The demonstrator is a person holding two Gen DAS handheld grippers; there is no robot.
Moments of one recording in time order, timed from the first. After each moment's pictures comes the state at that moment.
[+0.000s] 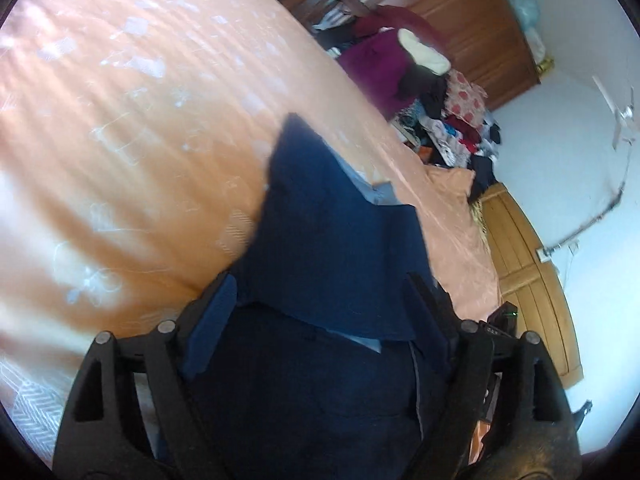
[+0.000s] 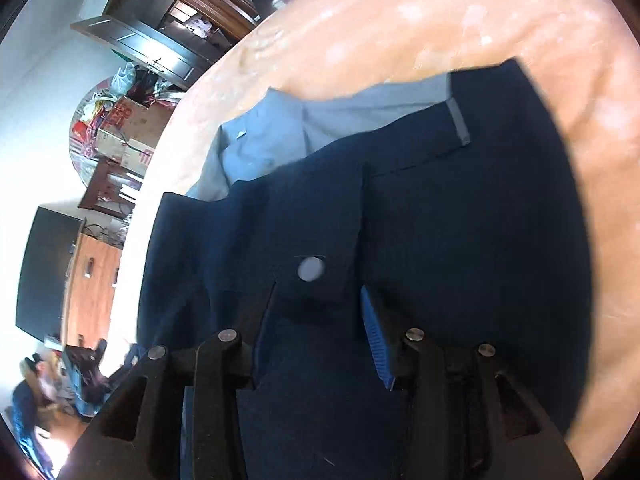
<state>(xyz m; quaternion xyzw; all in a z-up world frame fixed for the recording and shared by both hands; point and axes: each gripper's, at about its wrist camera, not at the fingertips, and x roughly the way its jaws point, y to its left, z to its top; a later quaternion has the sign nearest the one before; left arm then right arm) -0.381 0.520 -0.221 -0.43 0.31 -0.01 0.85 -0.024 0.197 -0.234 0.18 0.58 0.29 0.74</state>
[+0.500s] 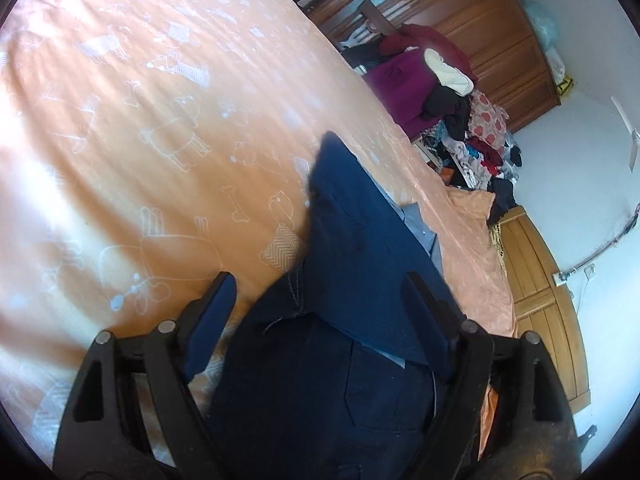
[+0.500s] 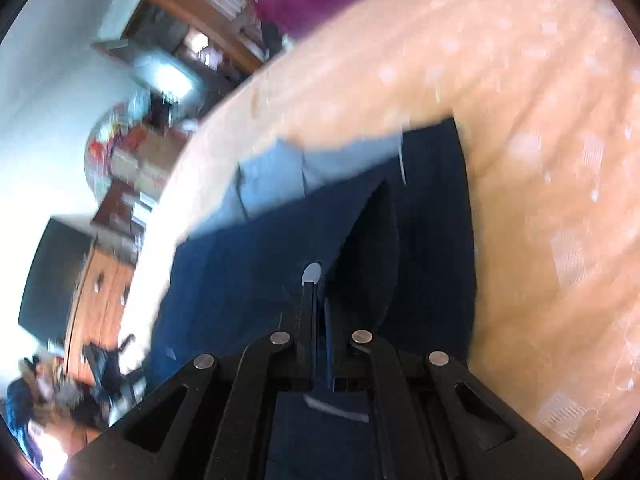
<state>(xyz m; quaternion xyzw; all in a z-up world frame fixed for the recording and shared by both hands) -0.367 0.539 -0.195 -0.44 0.30 0.05 0.84 -0.057 0.124 -0.191 0.18 0.55 0.29 0.77</state>
